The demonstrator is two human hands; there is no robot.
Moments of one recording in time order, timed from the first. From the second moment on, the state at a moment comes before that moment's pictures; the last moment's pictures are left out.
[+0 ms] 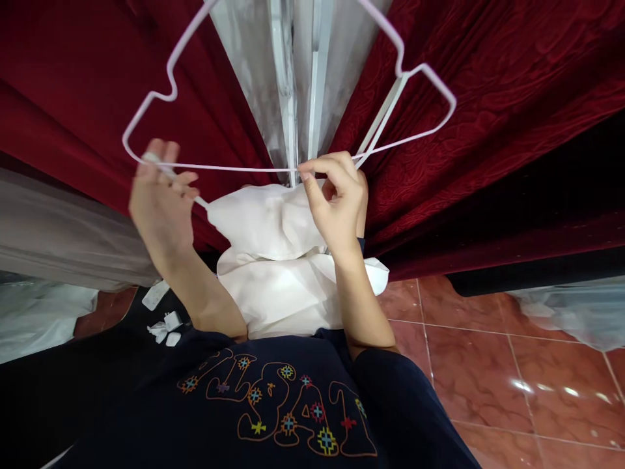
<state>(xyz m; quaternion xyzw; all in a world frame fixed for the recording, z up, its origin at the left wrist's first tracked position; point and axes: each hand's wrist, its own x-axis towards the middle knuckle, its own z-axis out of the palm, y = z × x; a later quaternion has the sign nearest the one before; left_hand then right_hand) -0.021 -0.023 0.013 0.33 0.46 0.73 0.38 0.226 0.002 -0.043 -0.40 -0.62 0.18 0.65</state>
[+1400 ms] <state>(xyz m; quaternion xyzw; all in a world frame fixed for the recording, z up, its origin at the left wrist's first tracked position) 0.036 -0.011 -0.003 0.45 0.34 0.73 0.38 0.250 0.005 -0.071 -0.42 -0.55 0.32 0.64</state>
